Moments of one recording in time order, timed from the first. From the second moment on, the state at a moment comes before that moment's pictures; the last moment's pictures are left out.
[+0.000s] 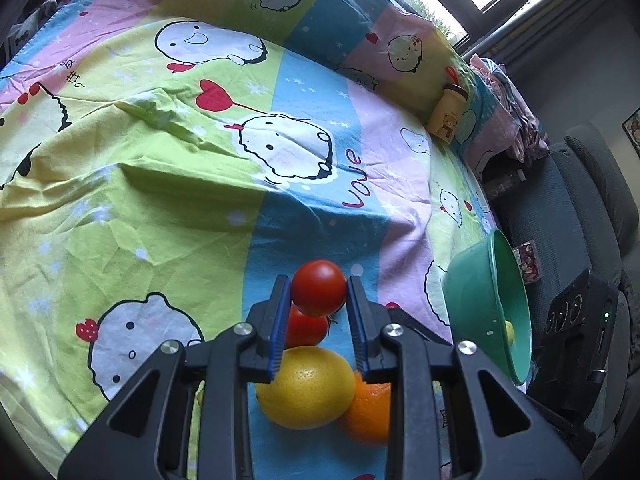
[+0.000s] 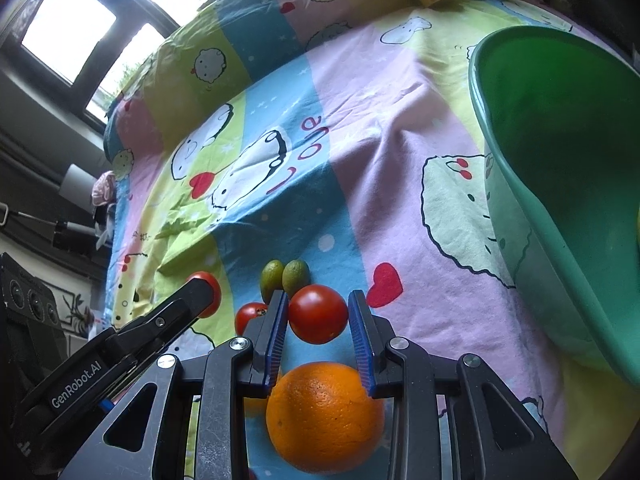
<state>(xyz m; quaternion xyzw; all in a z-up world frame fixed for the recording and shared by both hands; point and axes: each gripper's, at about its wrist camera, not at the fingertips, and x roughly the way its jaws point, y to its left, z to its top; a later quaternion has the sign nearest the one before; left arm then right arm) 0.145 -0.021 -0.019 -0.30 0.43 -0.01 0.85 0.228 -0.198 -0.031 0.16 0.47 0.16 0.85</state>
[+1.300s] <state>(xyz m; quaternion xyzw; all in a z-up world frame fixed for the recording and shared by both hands) 0.141 -0.022 -0.018 -0.31 0.43 -0.01 0.85 0.233 -0.180 -0.037 0.10 0.48 0.12 0.86</state>
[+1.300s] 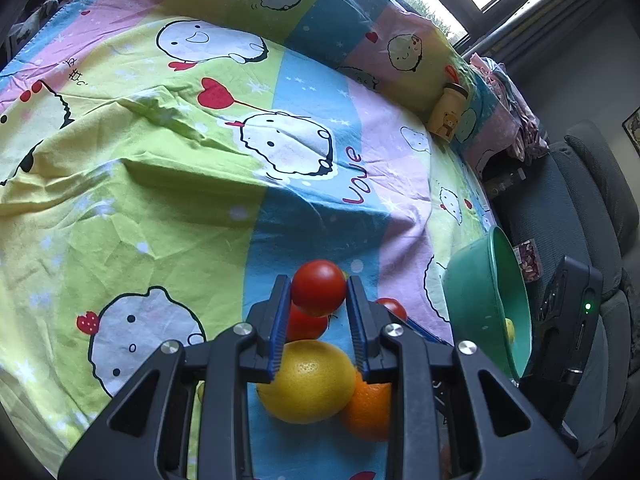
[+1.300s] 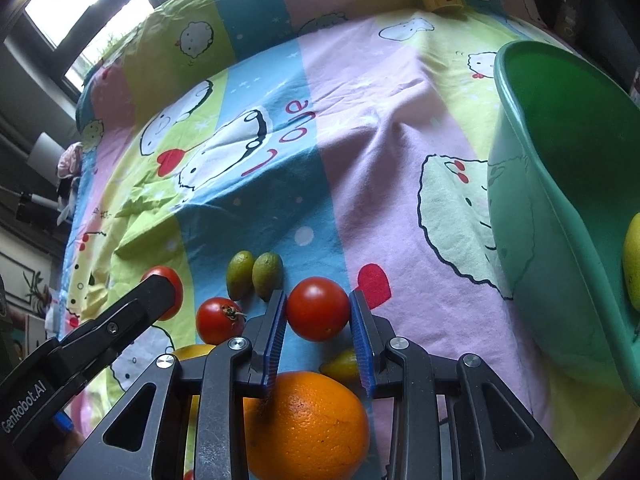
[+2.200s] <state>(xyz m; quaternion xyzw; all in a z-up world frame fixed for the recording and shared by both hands) 0.124 -0.026 0.007 -0.30 0.37 -0.02 0.88 0.214 -0.188 -0.005 0.12 0.40 0.14 0.90</state>
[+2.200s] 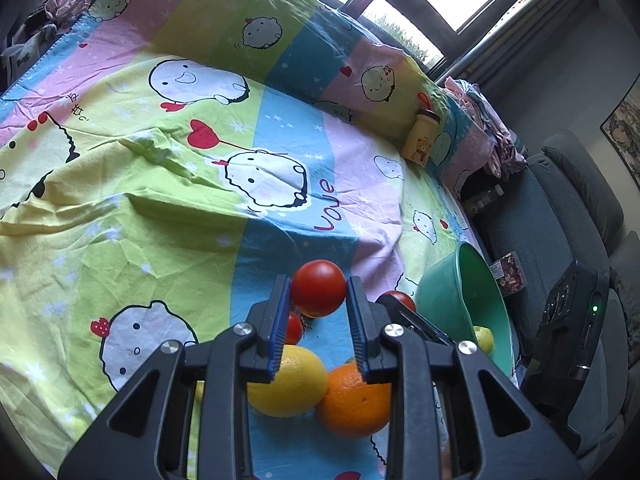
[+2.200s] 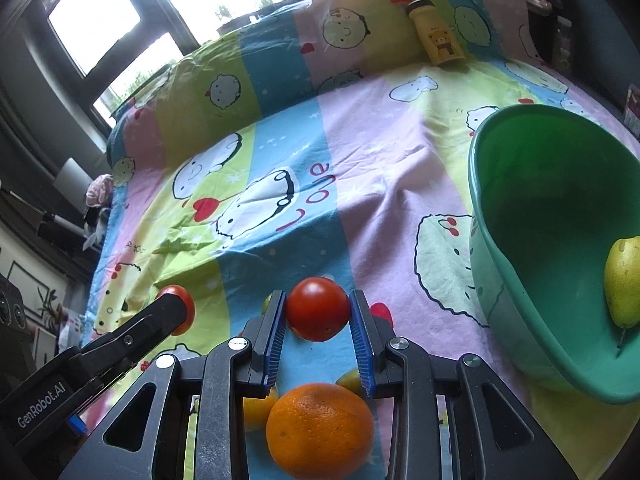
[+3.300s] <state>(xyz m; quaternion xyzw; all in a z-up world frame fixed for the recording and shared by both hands) 0.102 -0.045 0.039 -0.27 0.28 -0.06 0.92 0.180 -0.212 0.035 0.15 0.26 0.17 0.94</state>
